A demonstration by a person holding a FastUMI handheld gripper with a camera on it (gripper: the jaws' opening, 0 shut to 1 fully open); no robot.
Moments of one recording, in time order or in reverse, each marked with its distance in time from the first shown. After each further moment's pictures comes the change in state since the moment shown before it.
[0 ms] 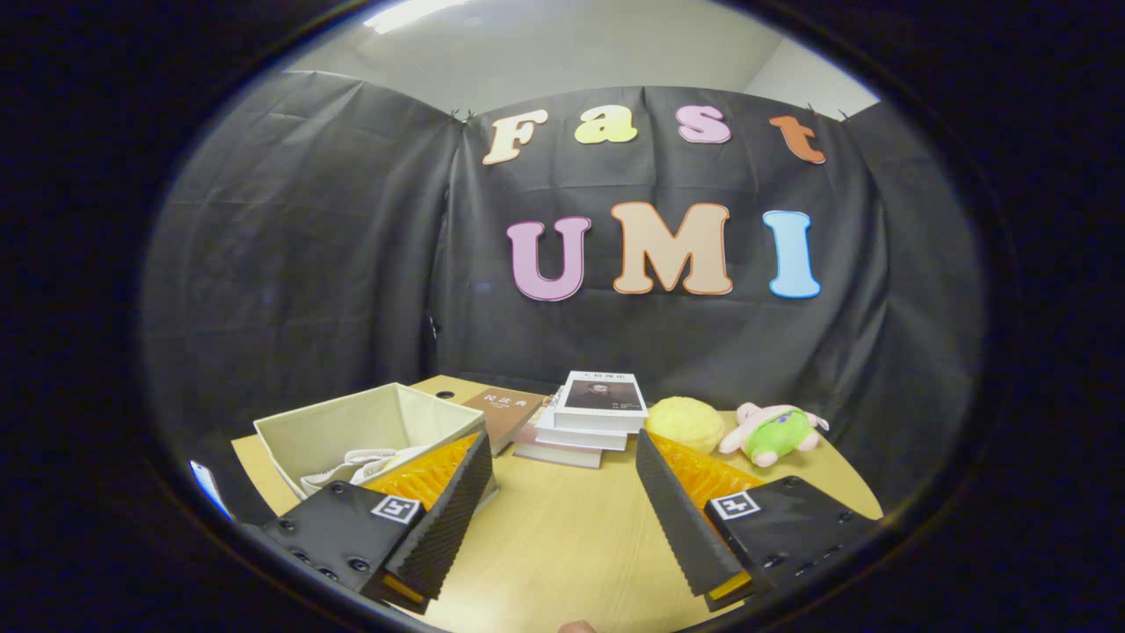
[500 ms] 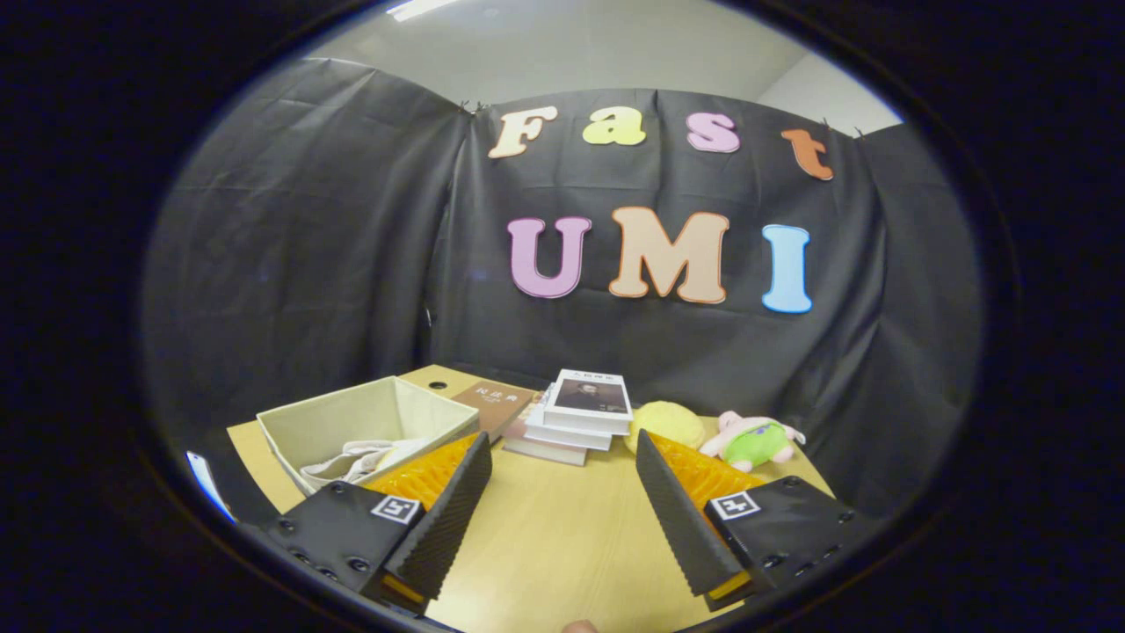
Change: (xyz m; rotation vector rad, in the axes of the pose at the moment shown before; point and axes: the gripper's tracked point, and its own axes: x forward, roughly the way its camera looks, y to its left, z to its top) arm -0.018 0.001 0.010 -0.061 0.044 -0.012
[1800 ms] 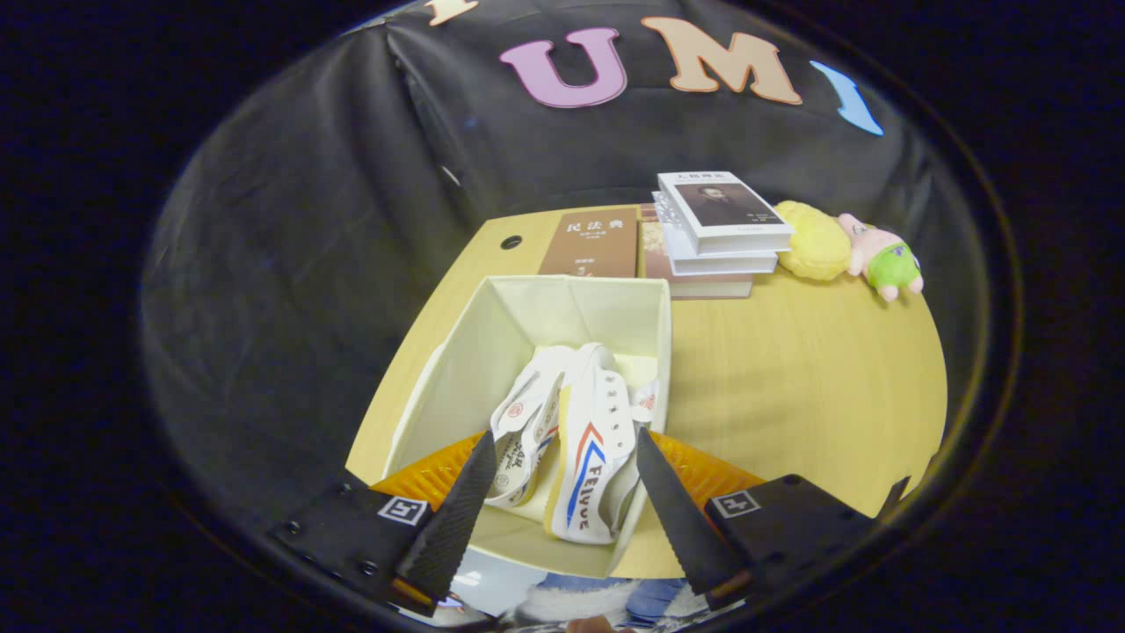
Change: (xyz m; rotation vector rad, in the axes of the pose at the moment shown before) arm 0.045 0.212 -0.046 0.275 0.756 0.145
